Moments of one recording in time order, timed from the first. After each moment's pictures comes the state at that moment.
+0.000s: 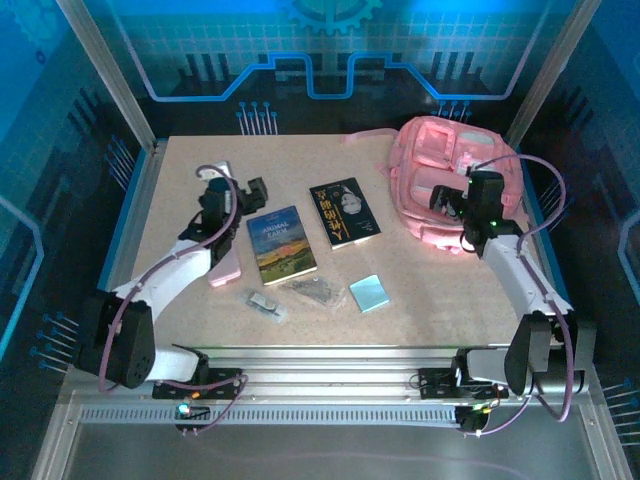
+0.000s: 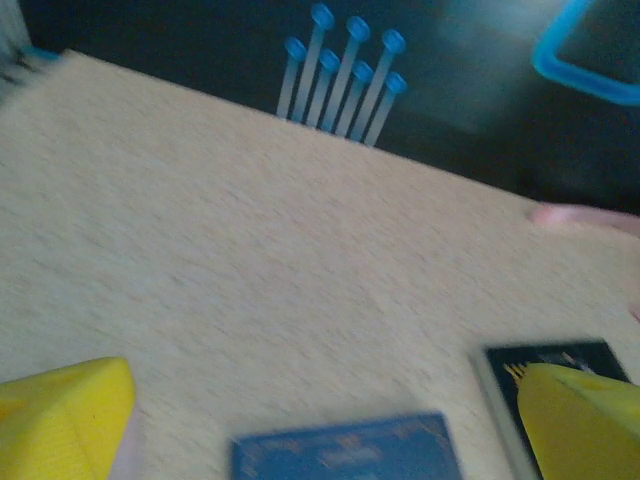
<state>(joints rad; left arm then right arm) -0.27 1.38 0.86 0.07 -0.32 -0.48 -0.02 1.29 0.95 -0.32 0.10 0.26</state>
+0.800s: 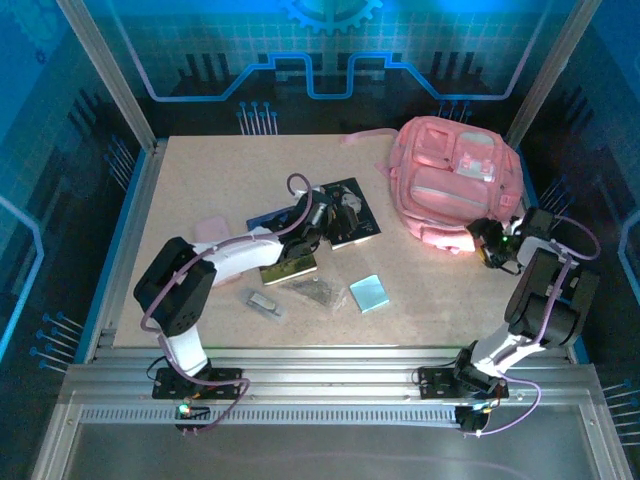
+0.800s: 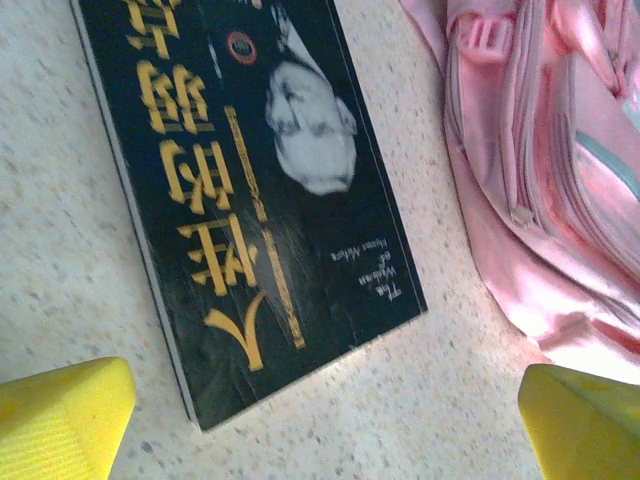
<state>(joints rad) -0.66 1.77 1.13 -0.05 -0.08 -0.89 -0.50 1.62 0.83 -0.25 -0.58 0.60</state>
